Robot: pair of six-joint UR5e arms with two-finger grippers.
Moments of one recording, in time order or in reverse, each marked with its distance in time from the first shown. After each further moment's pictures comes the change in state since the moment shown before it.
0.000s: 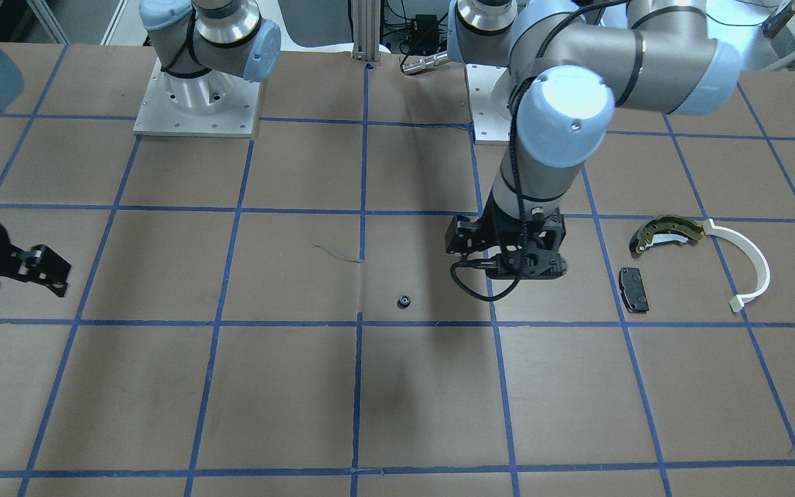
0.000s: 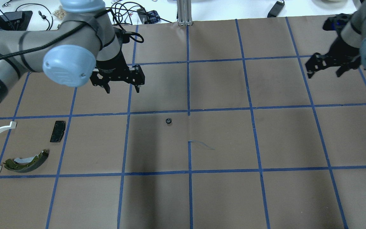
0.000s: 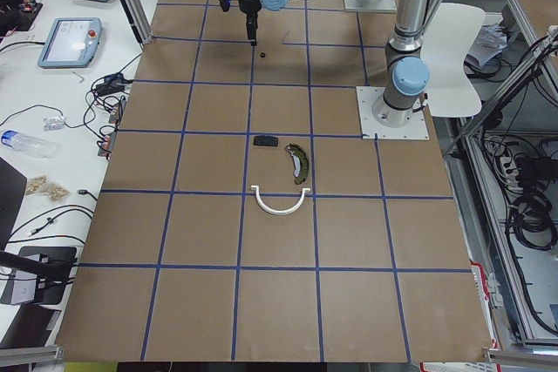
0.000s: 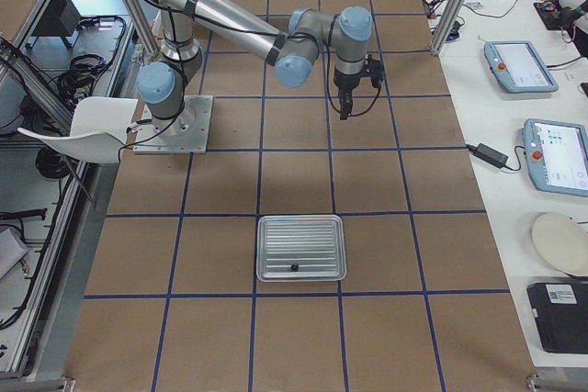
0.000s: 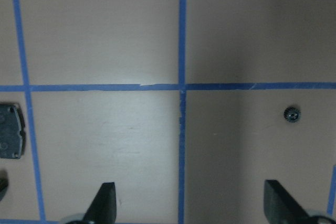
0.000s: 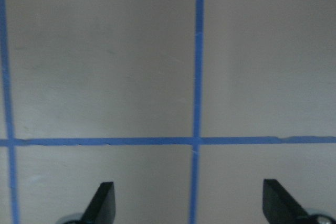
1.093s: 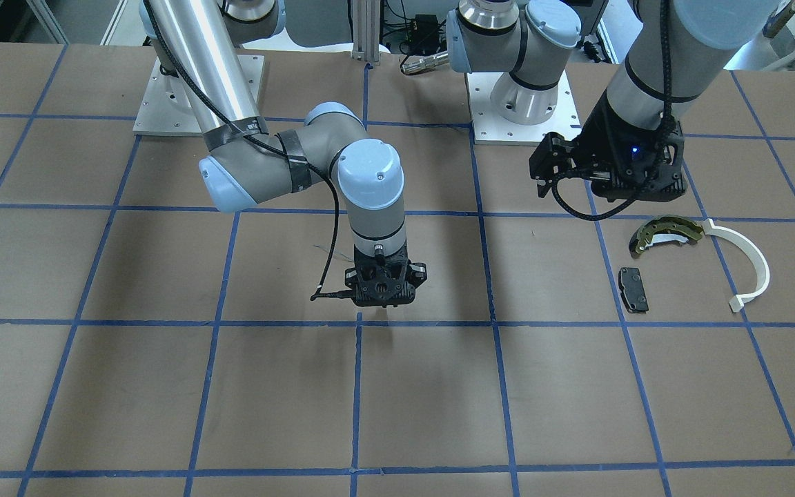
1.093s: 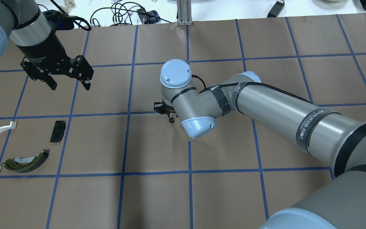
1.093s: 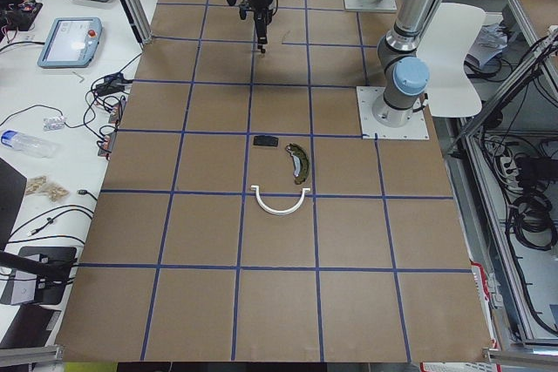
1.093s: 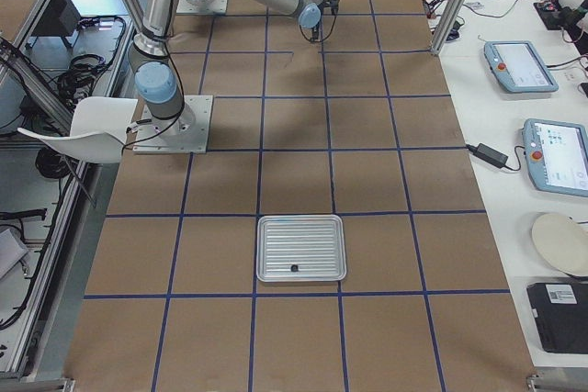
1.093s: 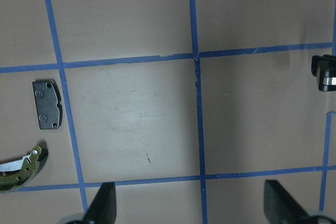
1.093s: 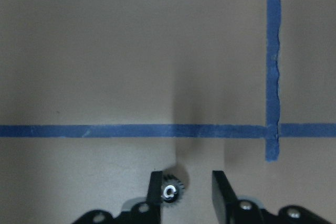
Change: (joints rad) left arm 0.247 0.215 0.065 -0.326 0.053 0.285; right arm 0.917 0.299 -0.003 -0.419 0.065 1.003
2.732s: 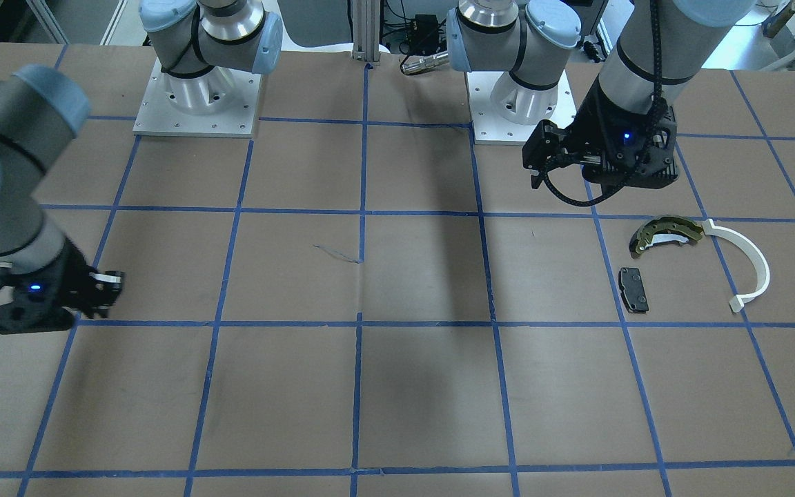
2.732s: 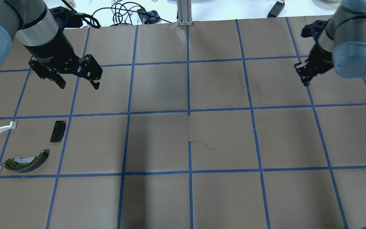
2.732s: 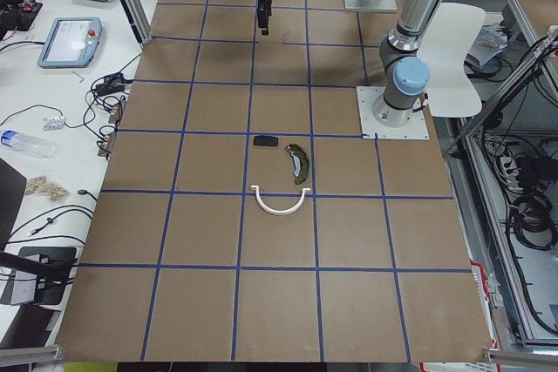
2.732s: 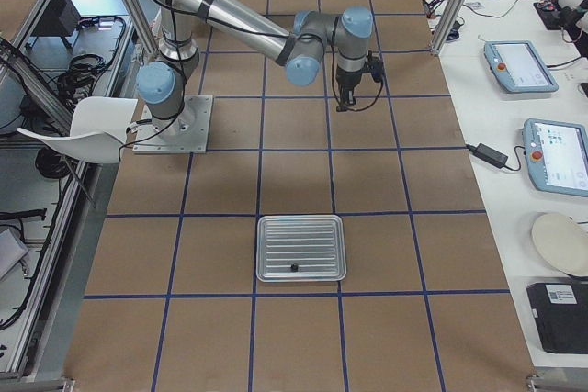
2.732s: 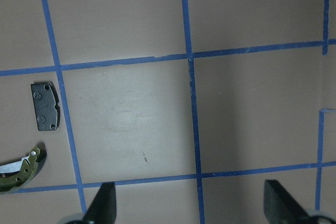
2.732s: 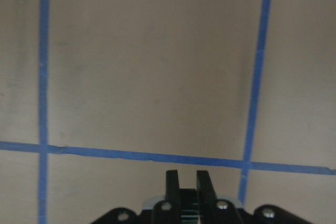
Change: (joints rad) left arm -0.046 0.023 -0.002 0.010 -0.056 0.000; right arm -0.609 -0.255 0.028 0.347 -0.096 -0.740
